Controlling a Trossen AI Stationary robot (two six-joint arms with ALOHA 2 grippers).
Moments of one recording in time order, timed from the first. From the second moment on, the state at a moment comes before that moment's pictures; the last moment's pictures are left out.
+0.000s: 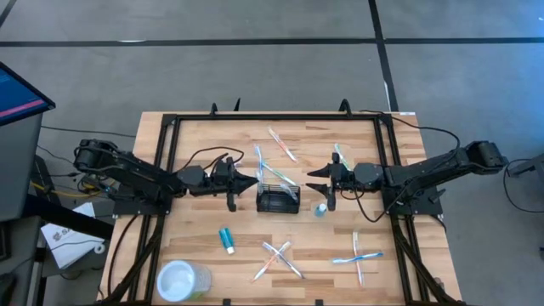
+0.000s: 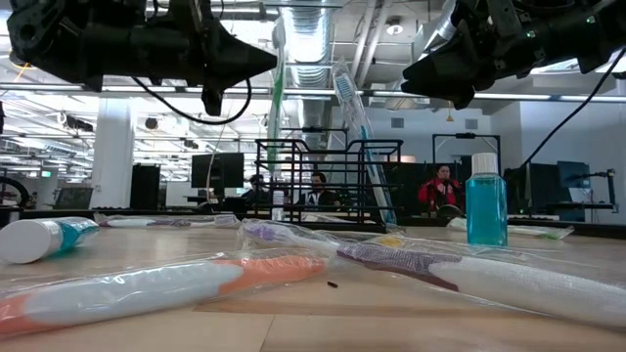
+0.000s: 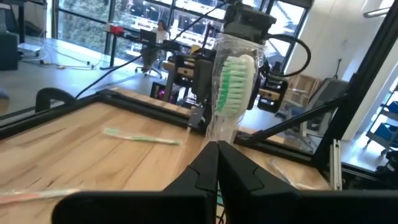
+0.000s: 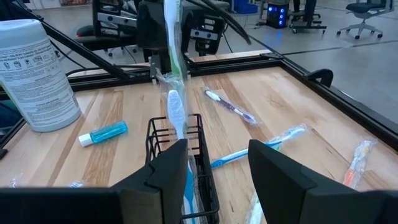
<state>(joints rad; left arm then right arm) -0.08 1.37 0.35 1.08 -0.24 -0.27 0.12 1.07 0.41 0.43 0.27 0.12</state>
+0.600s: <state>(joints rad) -0.09 1.69 0.33 1.42 -0.29 -0.27 0.12 1.07 0.41 0.43 0.27 0.12</state>
